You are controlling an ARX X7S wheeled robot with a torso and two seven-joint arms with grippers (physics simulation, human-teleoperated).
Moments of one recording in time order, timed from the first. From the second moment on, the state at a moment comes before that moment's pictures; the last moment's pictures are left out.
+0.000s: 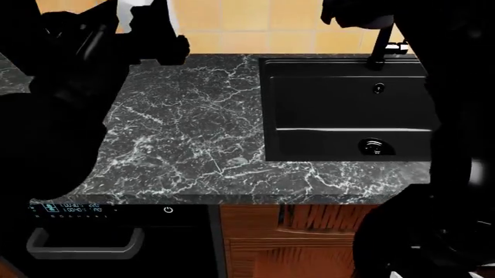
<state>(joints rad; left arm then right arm) -1.16 -0.65 0.47 0.46 -1.35 -0.62 -0.86 1.29 0.02 -0.01 -0.59 -0.25 1.50 -0.42</state>
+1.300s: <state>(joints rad) -0.92 -0.75 0.44 0.69 -1.47 -0.59 -0.97 1.10 0.14 0.10 -0.65 0.76 1.55 0.34</state>
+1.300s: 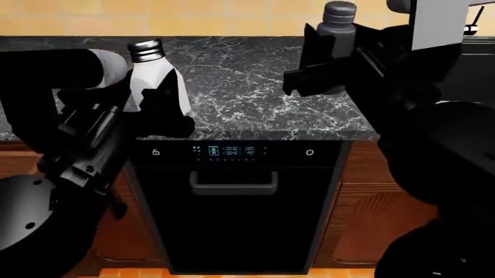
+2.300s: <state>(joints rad) -0.92 -0.75 0.45 0.72 -1.49 -0.59 -1.00 1.08 0.22 0.10 -0.62 1.15 1.47 0.61</state>
